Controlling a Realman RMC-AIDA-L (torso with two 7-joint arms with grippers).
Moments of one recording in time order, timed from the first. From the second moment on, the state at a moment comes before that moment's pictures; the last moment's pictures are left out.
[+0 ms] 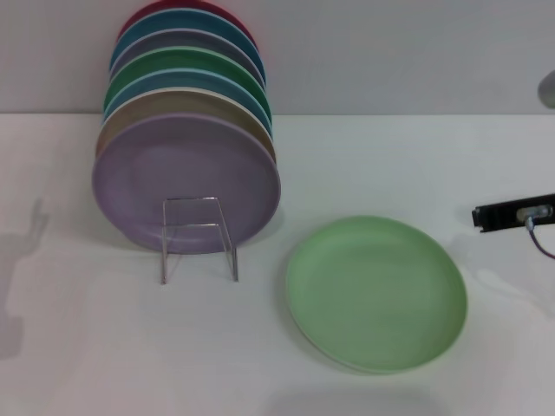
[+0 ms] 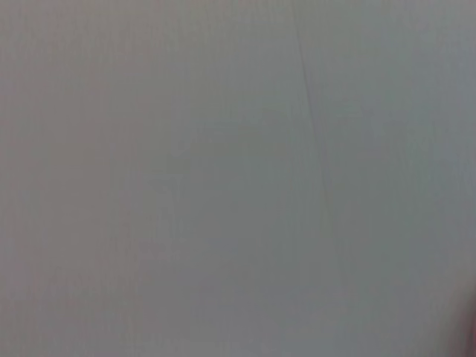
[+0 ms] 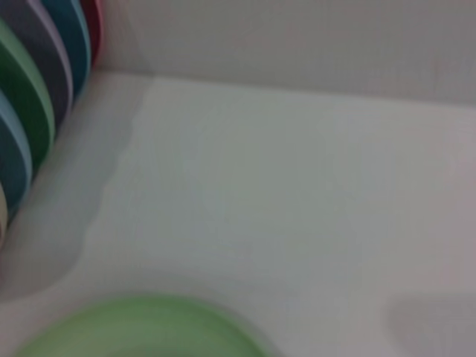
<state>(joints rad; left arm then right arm) -0.32 -2.06 -1.30 -0.23 2.61 1.22 0.04 0.28 2.08 1.71 1.65 -2.68 1.25 -0.15</state>
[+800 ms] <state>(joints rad) -0.28 -2.06 -1.30 -0.29 2.61 1.25 0.04 0.20 2.08 1.82 1.75 -2.56 1.22 -0.17</state>
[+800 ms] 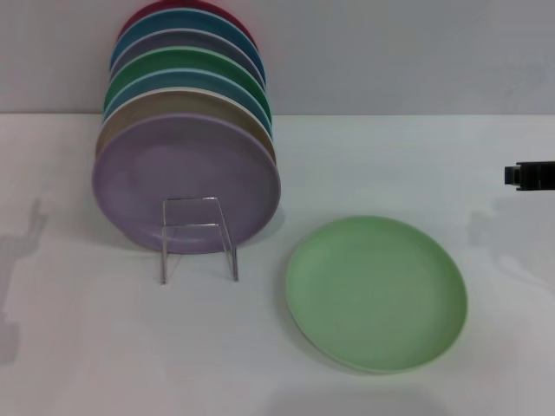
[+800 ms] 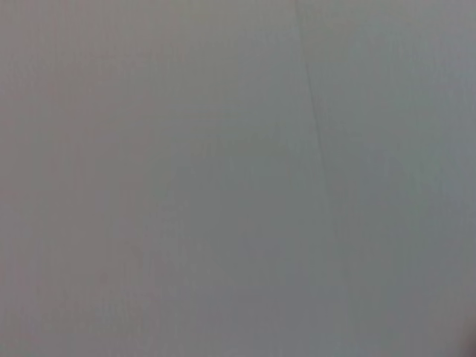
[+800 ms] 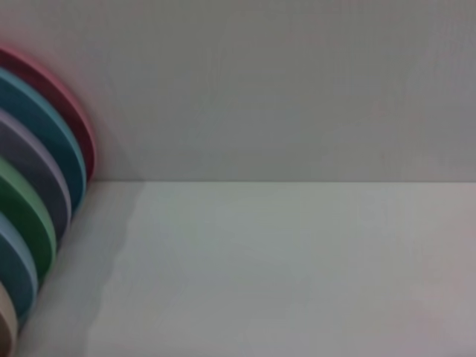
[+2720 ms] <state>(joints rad) -0.30 -2.06 -1.30 -0.27 2.61 1.20 0.04 0.44 2.08 1.79 1.38 -2.68 1.38 -0.13</state>
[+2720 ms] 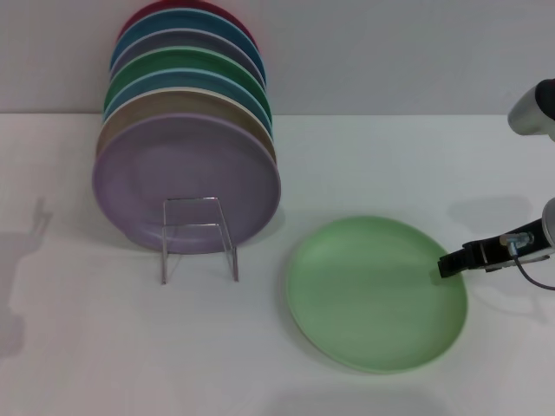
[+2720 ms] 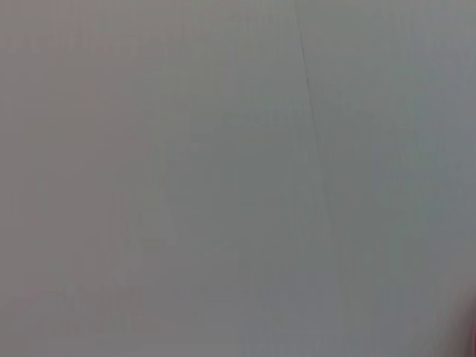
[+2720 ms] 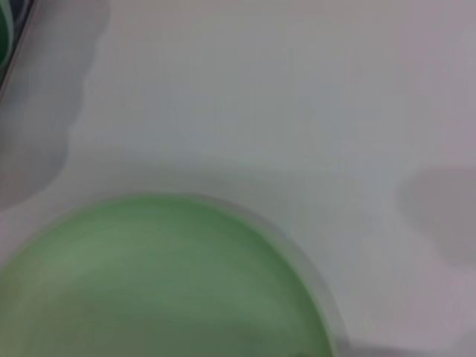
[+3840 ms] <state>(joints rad) -0.31 -2.06 -1.30 -0.27 2.61 1.20 0.04 0.49 2.07 1.79 1.29 -2.69 1.37 -0.13</state>
